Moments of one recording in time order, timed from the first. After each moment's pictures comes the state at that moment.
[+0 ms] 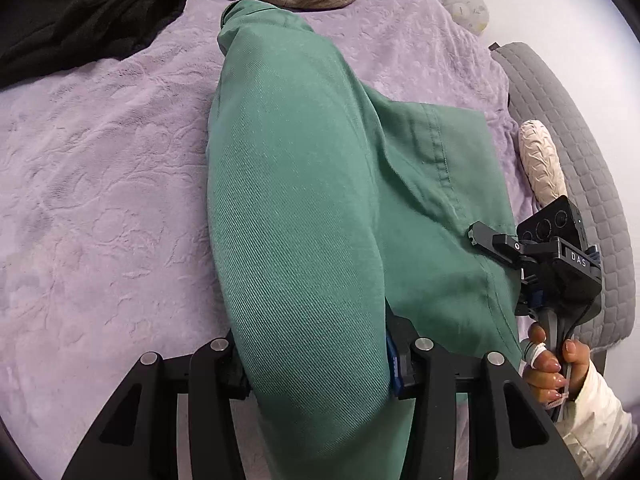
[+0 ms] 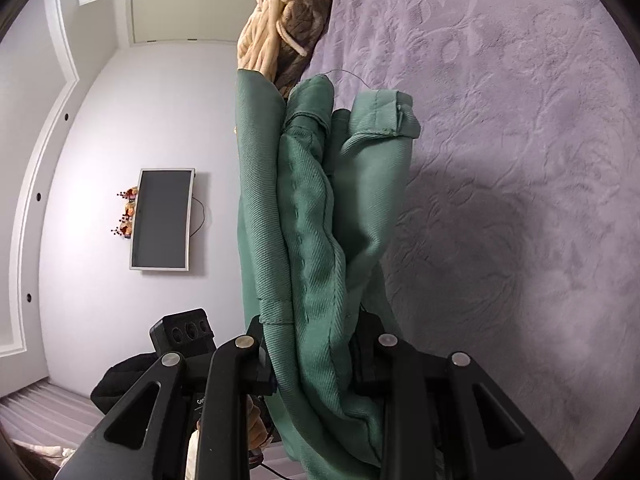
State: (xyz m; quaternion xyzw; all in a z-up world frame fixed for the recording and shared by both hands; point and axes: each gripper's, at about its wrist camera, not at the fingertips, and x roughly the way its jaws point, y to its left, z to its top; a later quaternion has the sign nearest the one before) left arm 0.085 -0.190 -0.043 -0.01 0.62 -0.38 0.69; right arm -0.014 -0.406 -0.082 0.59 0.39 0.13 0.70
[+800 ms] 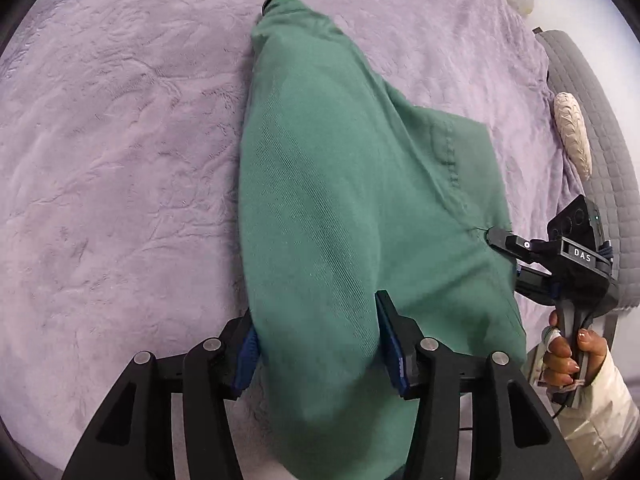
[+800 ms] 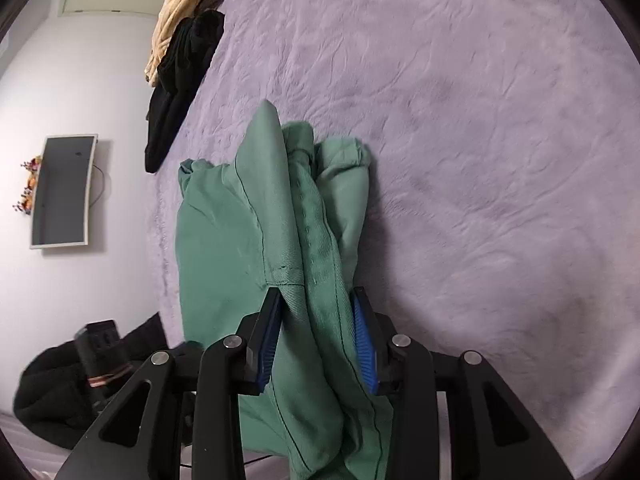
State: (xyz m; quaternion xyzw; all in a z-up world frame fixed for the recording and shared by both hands) left arm 0.010 0.103 -0.053 0.01 0.68 -0.32 0.66; right arm -0.093 -0.196 -0.098 0.50 0.51 -0.02 0.70
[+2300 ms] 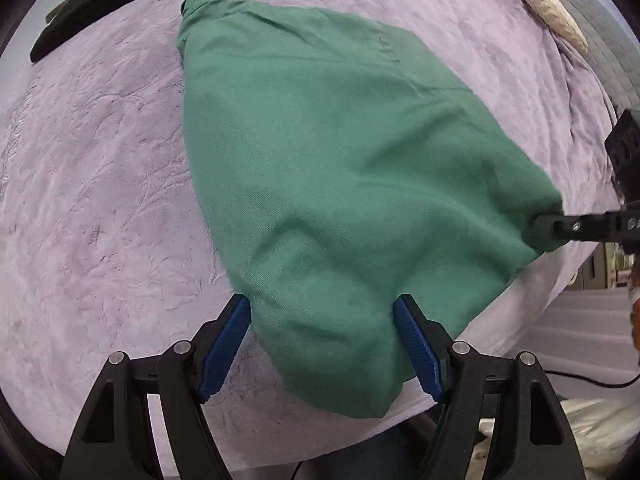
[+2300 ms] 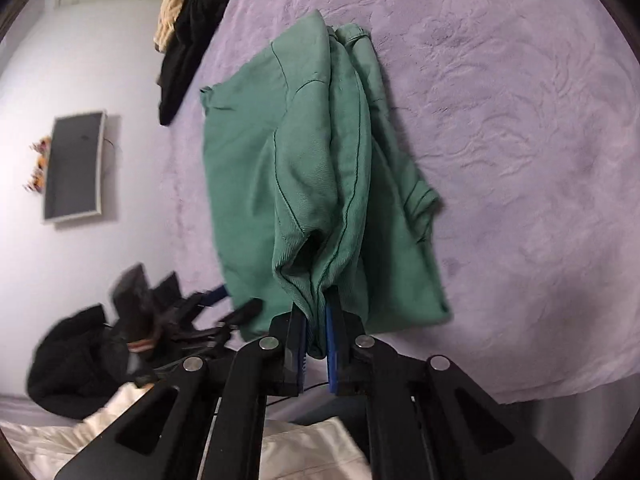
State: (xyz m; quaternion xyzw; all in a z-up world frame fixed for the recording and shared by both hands) left arm -0.073 0.088 -0.046 0.21 0.65 -0.35 0.64; right arm -0.197 -0.145 -0.080 0.56 0.52 0.03 0.64
